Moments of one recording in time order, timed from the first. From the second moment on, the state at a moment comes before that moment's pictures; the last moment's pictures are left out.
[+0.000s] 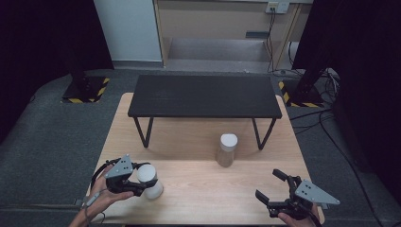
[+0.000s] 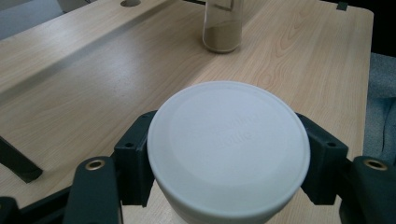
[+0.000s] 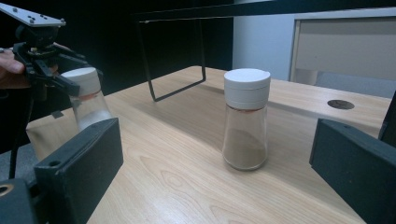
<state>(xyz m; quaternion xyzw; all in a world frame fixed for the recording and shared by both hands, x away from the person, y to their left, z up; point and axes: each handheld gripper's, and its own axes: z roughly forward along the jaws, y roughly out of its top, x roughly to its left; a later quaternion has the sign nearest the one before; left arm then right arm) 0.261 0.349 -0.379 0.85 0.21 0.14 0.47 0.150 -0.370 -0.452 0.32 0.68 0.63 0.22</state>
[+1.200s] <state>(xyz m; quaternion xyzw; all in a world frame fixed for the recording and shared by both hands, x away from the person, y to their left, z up) 0.283 0.317 -0.229 0.85 0.19 0.14 0.47 0.150 -0.372 -0.454 0.30 0.67 0.64 0.22</state>
